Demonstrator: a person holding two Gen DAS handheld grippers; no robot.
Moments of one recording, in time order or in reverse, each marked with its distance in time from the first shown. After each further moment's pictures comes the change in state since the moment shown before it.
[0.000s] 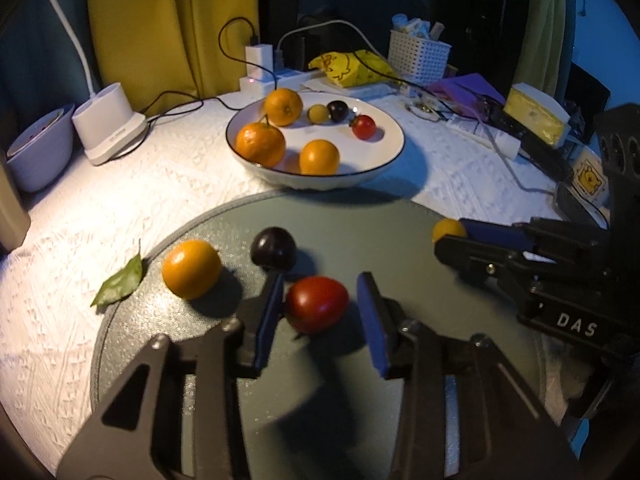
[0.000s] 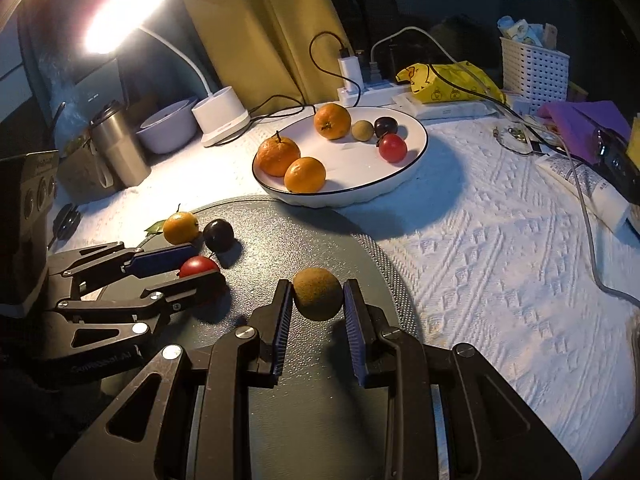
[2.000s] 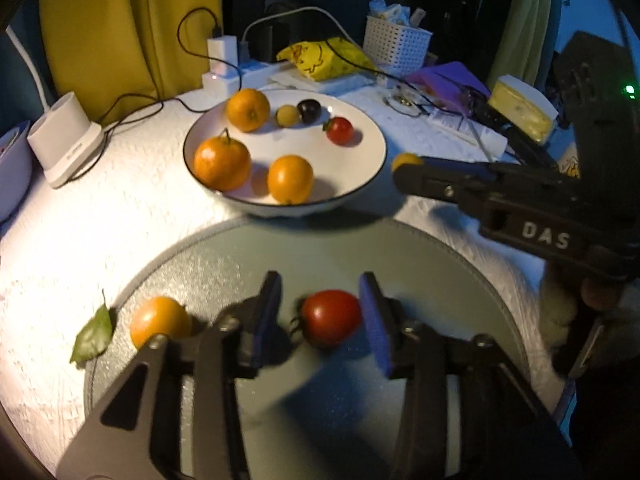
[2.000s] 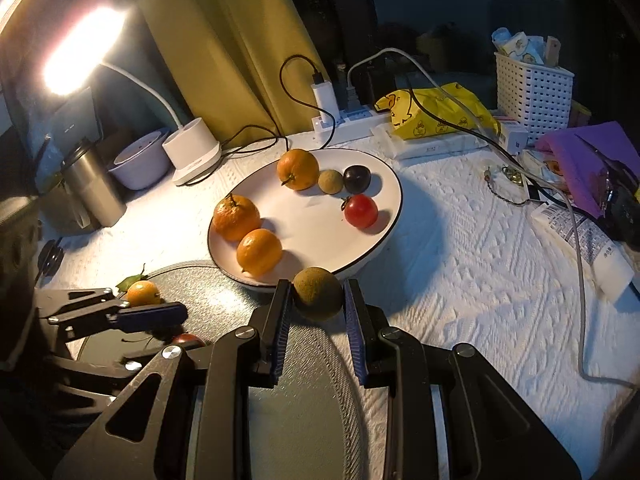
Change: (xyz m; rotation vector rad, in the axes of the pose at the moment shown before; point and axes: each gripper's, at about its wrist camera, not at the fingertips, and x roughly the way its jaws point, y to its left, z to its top) left arm 0.022 -0.001 0.027 0.043 0.075 -0.104; right arm 0.023 -0.031 0.051 0.021 -0.041 -0.026
